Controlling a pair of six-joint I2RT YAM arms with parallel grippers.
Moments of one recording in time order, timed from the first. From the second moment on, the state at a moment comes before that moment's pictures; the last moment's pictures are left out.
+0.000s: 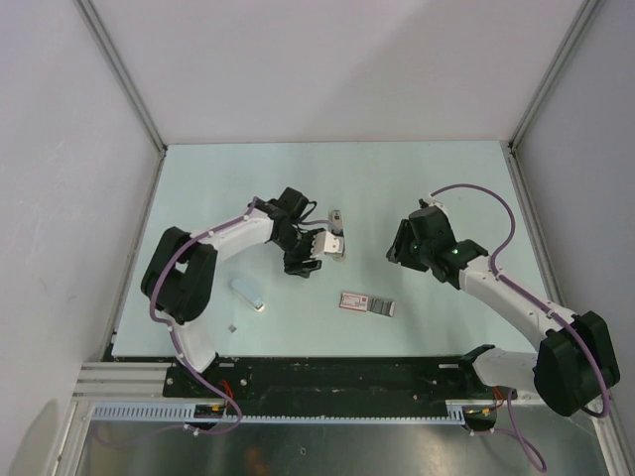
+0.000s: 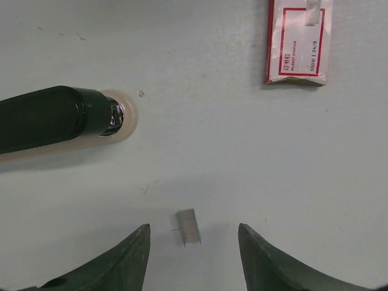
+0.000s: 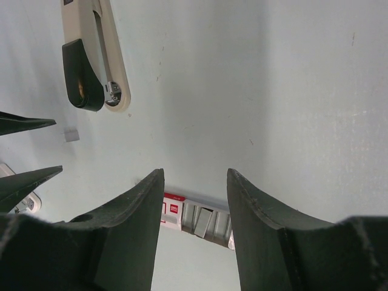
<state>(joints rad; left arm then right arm) -0.54 1.80 1.22 -0.70 0.52 1.10 0.51 1.22 0.82 -0.41 0.10 0.70</state>
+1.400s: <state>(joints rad) -0.58 1.90 1.25 -0.64 0.39 0.92 0.51 1.22 0.82 -0.41 0.12 0.70</state>
